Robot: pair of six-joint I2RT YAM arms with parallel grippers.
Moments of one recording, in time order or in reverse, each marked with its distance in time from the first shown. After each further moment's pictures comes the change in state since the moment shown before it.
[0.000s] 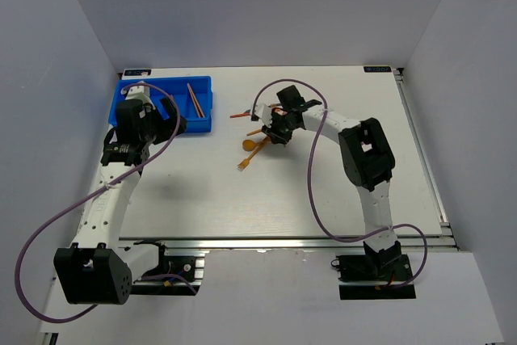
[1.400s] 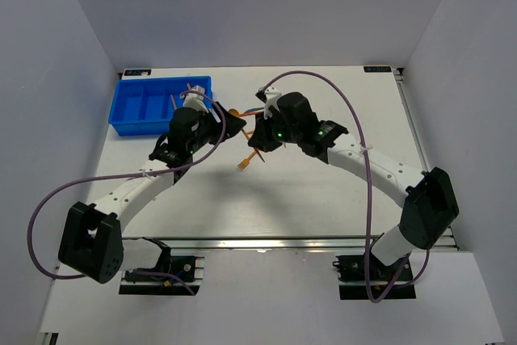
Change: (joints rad) left arm -0.411 0.161 -0.147 0.536 0.067 -0.368; right arm 0.256 -0.633 -0.346 0.198 0.145 1.072
